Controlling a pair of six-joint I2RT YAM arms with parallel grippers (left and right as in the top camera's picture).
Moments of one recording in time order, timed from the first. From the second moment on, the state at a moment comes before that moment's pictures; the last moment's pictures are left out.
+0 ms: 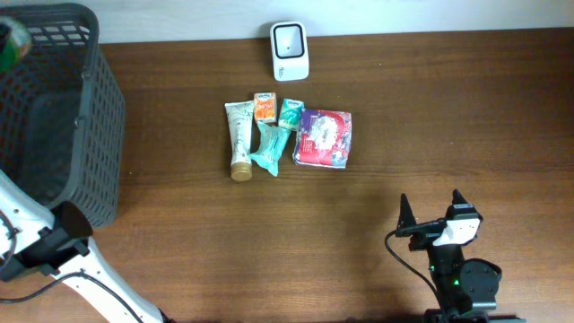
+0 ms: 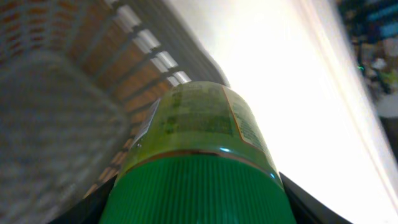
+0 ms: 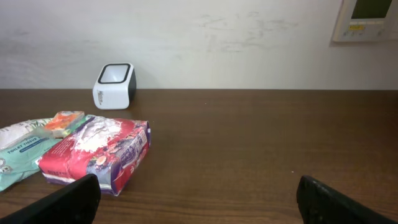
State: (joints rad) left arm 0.59 2.30 3.12 -1.52 0.51 -0.54; right arm -0.03 0.01 0.01 -0.07 -0.09 0.02
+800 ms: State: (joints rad) left arm -0.26 2.13 2.20 -1.38 -0.13 -0.40; right arm -0.03 0.01 0.01 -0.07 -0.09 0.02
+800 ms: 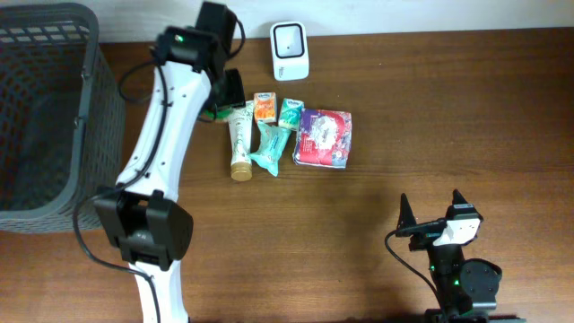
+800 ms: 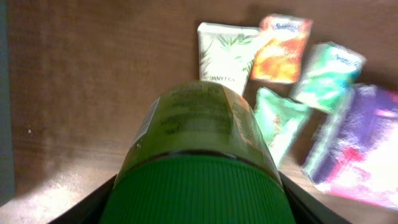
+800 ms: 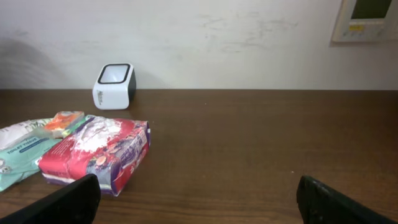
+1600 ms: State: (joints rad) left arm -0.13 2.13 1.78 -1.09 -0.11 -0.41; right arm -0.03 0.01 0.01 -0.07 -0.09 0.02
